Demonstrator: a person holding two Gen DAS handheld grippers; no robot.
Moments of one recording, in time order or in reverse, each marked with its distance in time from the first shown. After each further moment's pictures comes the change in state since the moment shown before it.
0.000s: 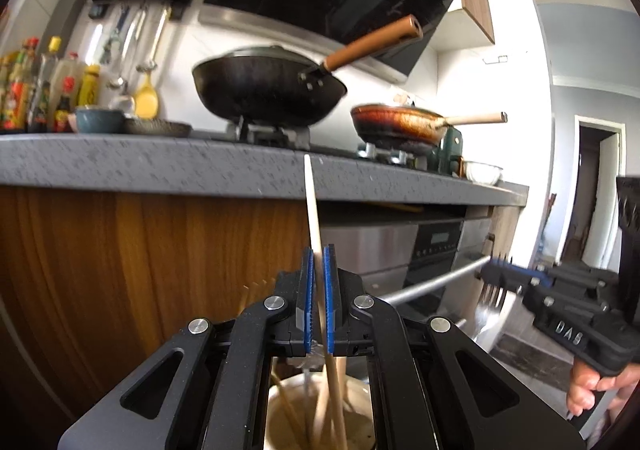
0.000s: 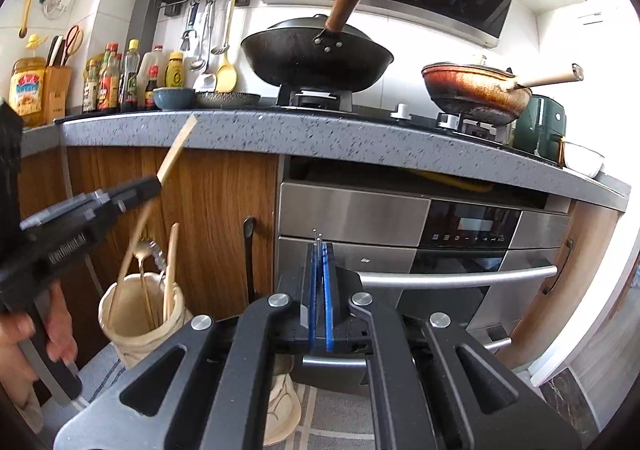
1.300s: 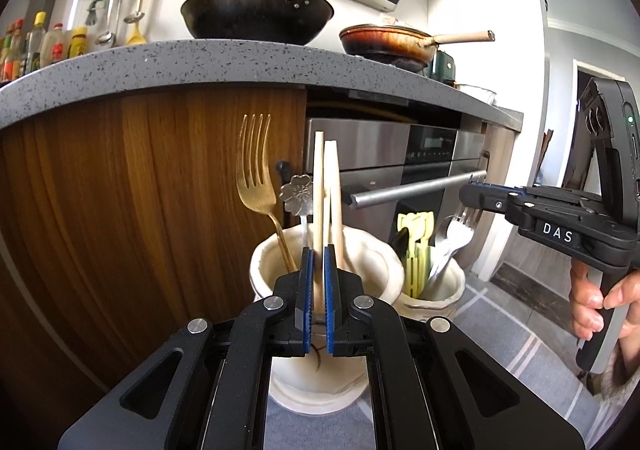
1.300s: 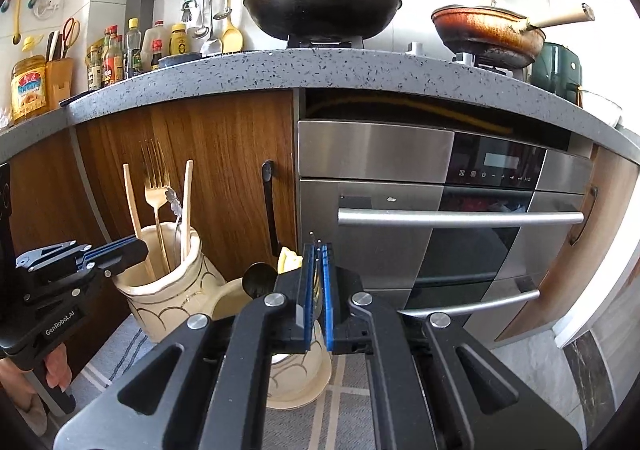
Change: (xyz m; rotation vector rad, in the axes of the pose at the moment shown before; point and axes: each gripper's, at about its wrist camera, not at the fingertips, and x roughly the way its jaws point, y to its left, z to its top) left arm -0.020 -0.002 -0.056 0.064 0.267 -0.016; right arm 0.011 -0.001 -0.028 0.076 0.149 0.083
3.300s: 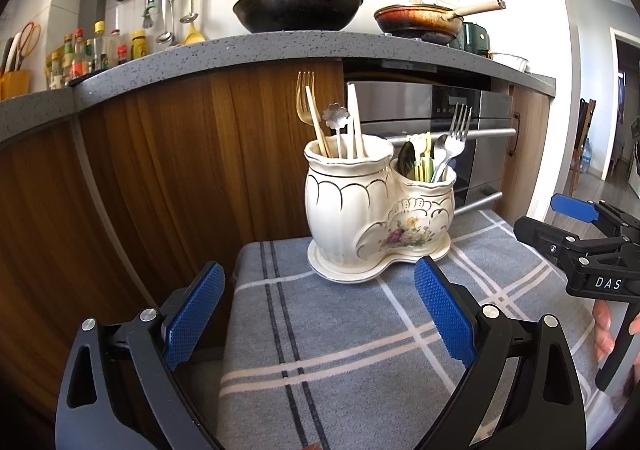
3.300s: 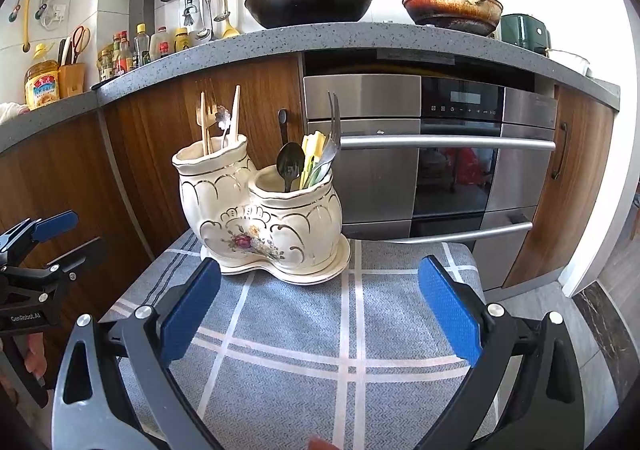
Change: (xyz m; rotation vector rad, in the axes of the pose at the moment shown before) left arm -0.099 -0.033 -0.063 0.030 0.076 0.249; right arm -0.083 0.023 -0.107 0.091 -0.009 -0.011
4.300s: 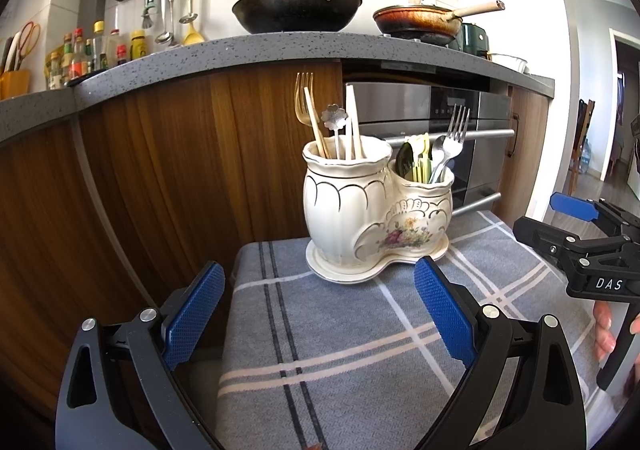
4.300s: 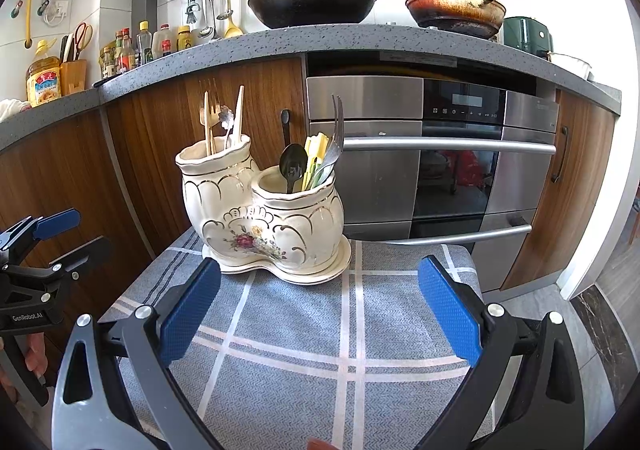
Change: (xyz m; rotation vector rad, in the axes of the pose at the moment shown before) left arm -0.001 0.000 0.000 -0.003 -0.002 -0.004; right arm -0.001 0.003 0.001 -0.010 -0.001 -0.001
